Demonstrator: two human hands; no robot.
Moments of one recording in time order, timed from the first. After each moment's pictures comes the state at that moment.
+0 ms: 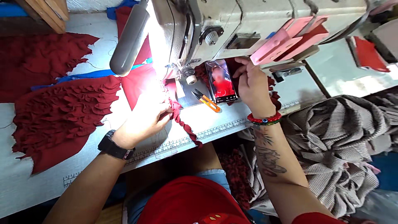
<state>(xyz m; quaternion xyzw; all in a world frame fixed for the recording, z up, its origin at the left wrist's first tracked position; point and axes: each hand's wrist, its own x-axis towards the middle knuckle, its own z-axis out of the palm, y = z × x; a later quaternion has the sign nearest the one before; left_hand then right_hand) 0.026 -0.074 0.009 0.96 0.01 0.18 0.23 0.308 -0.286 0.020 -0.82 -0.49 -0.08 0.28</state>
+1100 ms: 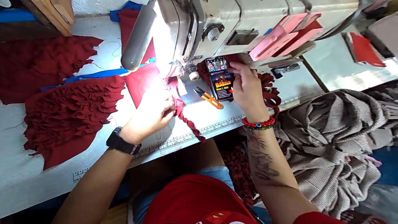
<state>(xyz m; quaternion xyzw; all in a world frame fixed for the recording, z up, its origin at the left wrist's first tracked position) 0.022 -0.076 0.009 0.96 0.02 0.18 0.24 0.270 -0.288 0.020 -0.83 -0.47 -0.09 0.29</state>
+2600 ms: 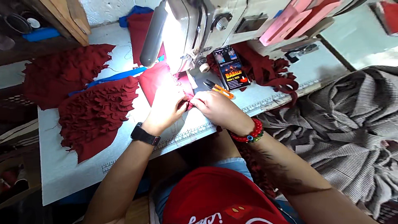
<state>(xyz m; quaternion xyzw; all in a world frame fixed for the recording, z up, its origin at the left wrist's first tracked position) 0.028 -0.075 0.000 0.96 0.04 0.19 0.22 0.150 -0.241 0.036 -0.80 -0.54 0.11 0.23</state>
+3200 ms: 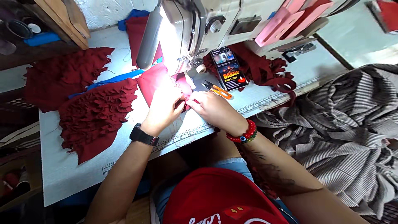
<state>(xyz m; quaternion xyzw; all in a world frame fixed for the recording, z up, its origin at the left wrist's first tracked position) 0.027 -0.074 -0.001 0.95 0.05 0.20 0.23 0.148 -0.238 0.030 -0.80 -0.55 0.08 0.22</state>
